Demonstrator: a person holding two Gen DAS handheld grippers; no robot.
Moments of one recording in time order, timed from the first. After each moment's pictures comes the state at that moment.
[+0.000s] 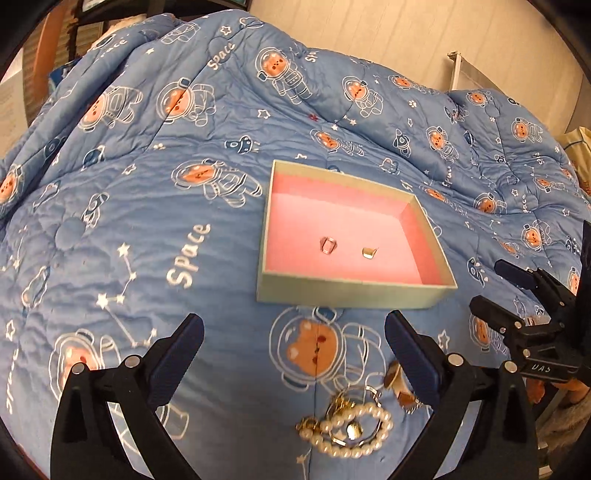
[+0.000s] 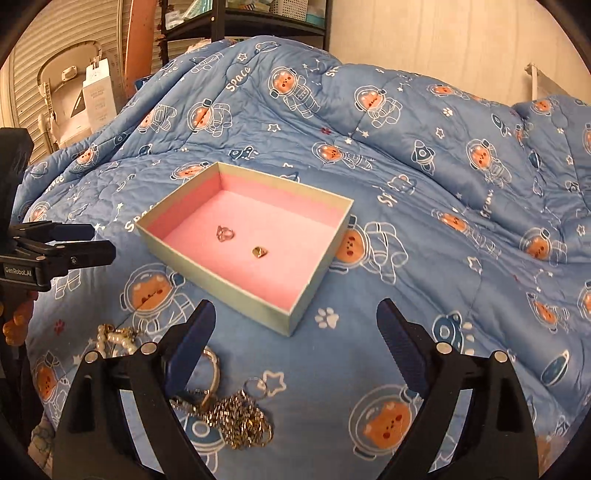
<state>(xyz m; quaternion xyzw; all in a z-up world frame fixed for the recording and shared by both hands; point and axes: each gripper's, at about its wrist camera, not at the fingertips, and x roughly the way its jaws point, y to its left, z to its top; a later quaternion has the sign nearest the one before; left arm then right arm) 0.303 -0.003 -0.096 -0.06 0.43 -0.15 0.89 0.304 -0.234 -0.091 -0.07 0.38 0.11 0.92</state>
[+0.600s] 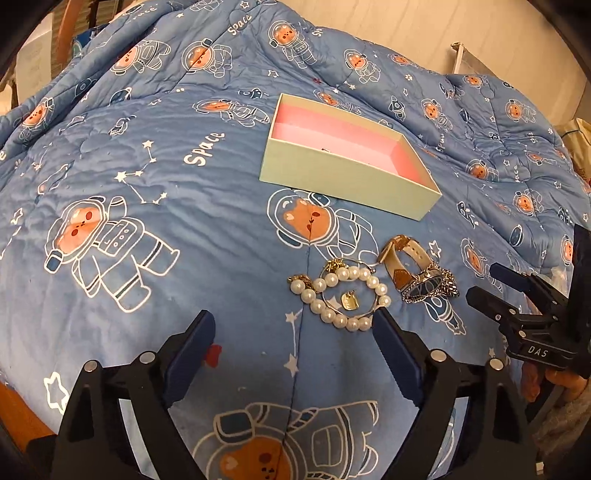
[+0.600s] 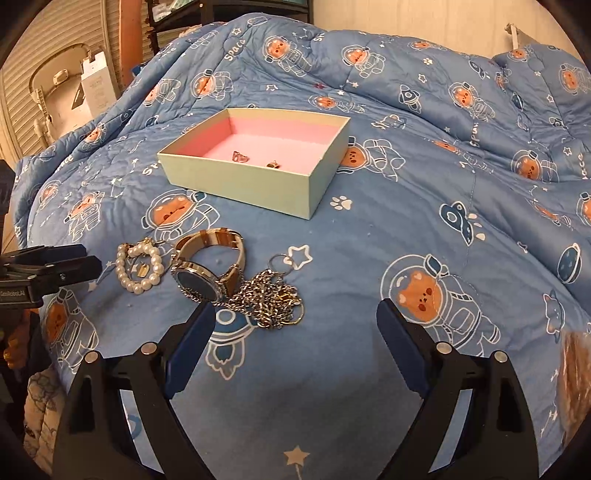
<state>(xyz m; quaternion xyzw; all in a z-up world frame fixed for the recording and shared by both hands) 0.215 -0.003 -0.133 -0.08 0.46 -0.14 0.87 0.228 -0.239 -0.134 -0.03 0.41 0.11 0.90</state>
